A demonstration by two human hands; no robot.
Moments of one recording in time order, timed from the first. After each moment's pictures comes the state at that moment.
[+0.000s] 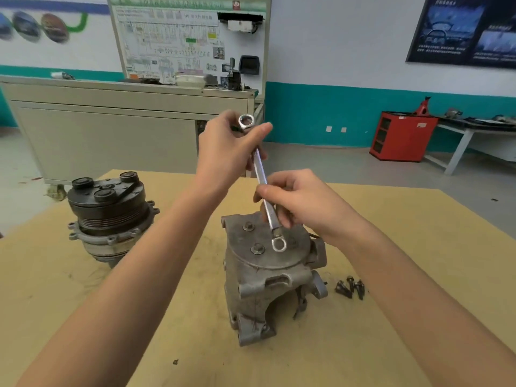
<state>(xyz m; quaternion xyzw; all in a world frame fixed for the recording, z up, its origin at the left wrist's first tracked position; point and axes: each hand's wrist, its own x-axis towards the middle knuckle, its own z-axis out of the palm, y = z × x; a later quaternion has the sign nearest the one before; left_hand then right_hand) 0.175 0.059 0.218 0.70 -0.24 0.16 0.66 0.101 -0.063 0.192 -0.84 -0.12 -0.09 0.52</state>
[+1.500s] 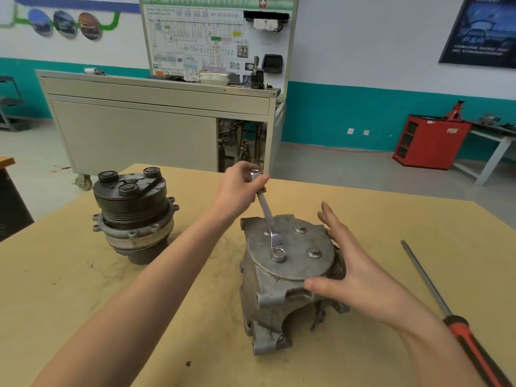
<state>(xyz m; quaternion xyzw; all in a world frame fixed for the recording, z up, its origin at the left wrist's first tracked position) 0.230 0.068 0.147 0.79 -0.17 0.10 0.58 0.067 -0.099 0.120 -0.89 -0.09 -0.05 0.44</state>
